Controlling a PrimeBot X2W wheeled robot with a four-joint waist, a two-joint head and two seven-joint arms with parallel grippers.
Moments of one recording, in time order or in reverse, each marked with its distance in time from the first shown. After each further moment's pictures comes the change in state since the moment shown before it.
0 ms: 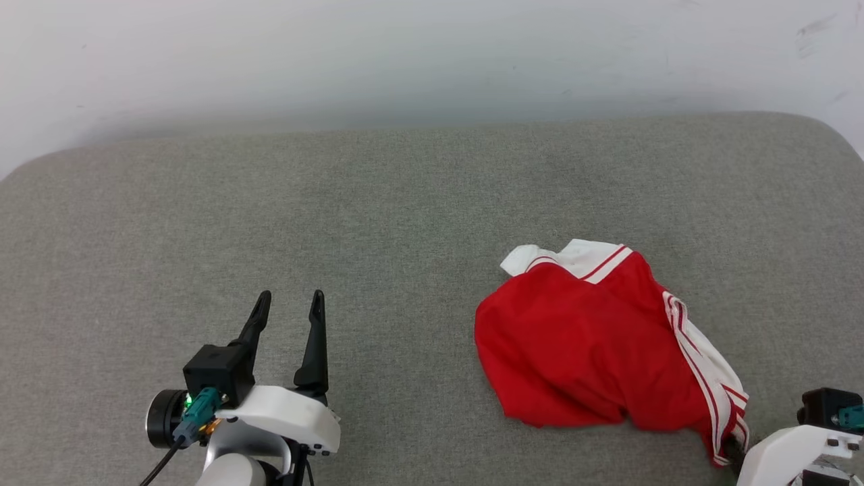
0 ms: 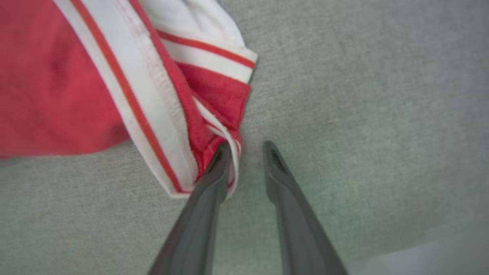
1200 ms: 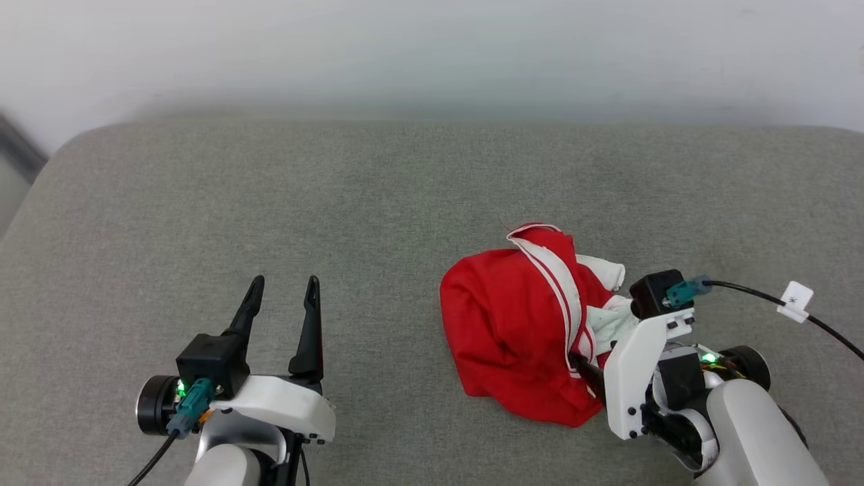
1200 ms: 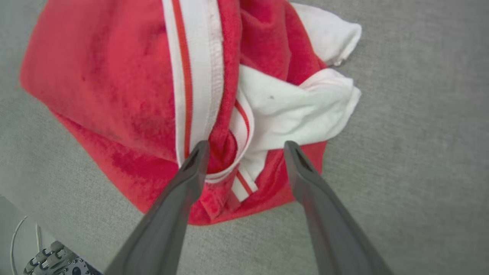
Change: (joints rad) left arm -0.006 0.006 0.017 -0.041 0.037 -0.008 0.019; right arm -0.294 -0.044 0.449 0.035 0.142 0.000 0.110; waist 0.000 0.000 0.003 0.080
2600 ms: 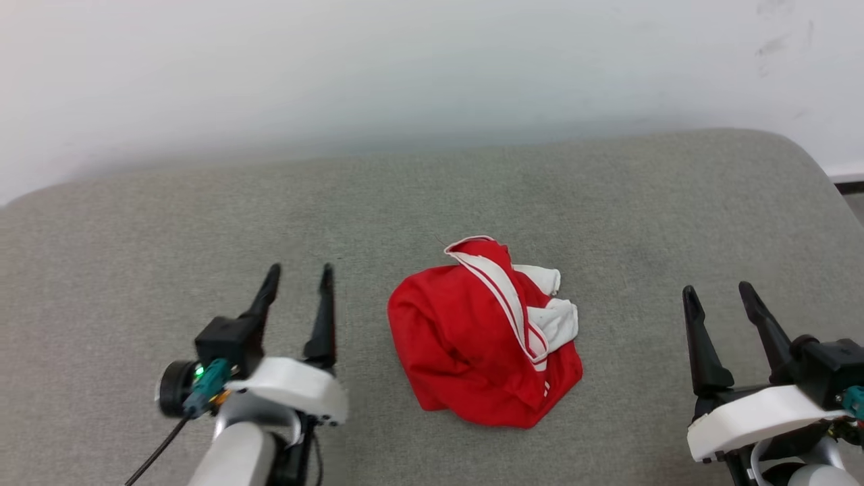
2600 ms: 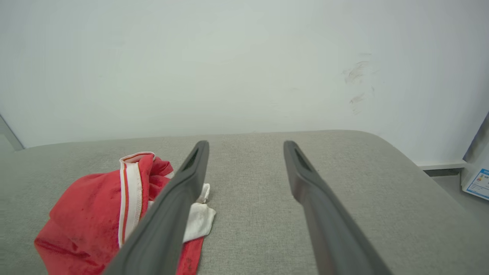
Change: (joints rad) left arm -0.104 -0.074 0.006 0.159 0.002 -0.058 -0.054; right arm 0.279 0.056 -0.238 -0.343 -0.171 0.000 -0.694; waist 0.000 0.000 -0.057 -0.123
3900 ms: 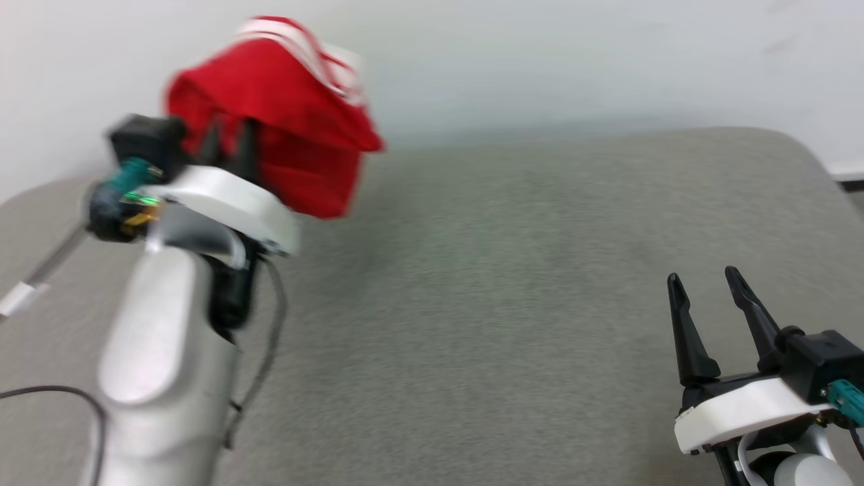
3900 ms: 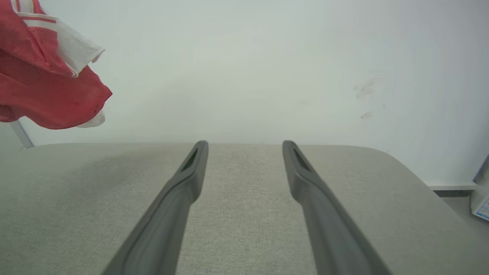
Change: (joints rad) left arm -0.420 0.070 0.136 0.158 -0.001 -0.129 0.169; right arm -0.023 0.000 0.044 -0.009 -0.035 0.000 -0.021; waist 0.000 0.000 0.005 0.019
